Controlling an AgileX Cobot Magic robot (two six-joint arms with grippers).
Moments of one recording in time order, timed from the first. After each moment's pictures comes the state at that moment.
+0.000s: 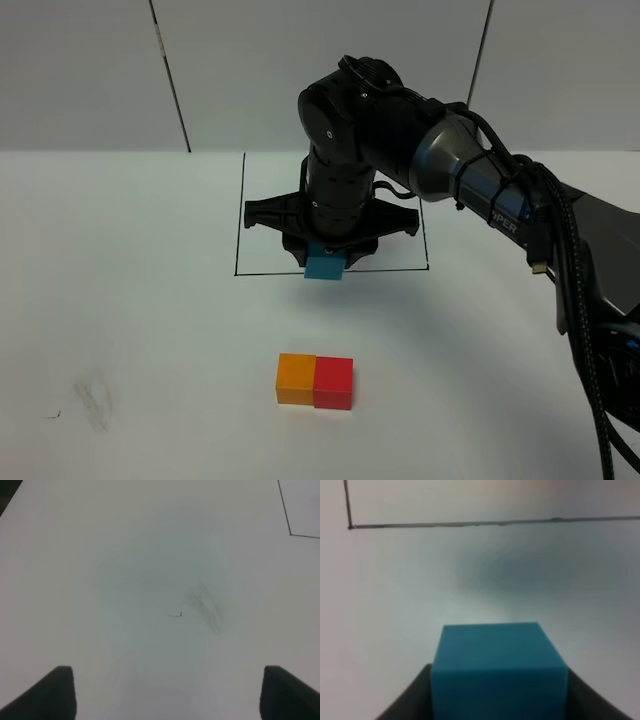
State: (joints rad) left arm 0.10 -0.01 -0.51 0.01 1.08 -0.07; right arm 0.68 2.26 -2.07 -0.04 1.21 0.72
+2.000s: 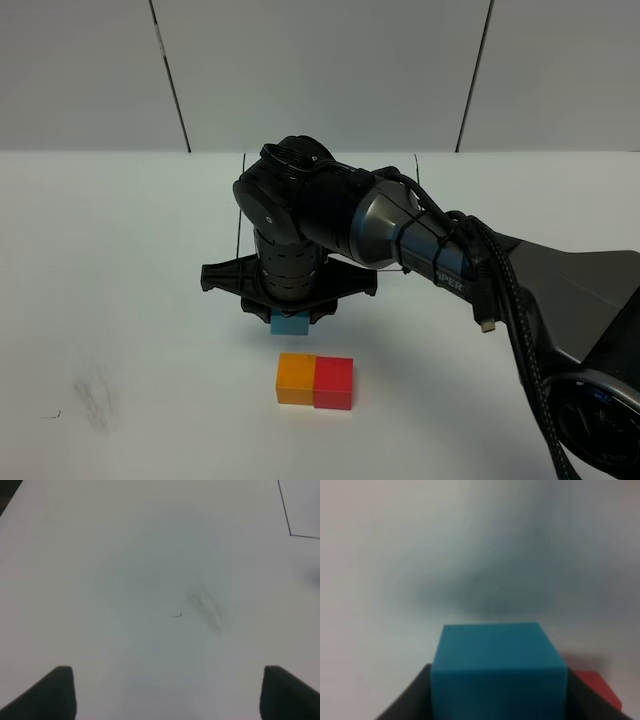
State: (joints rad) left arm 0.10 -0.01 -0.51 0.01 1.08 -0.07; right arm 0.83 2.27 -1.96 -0.11 1.12 0.90
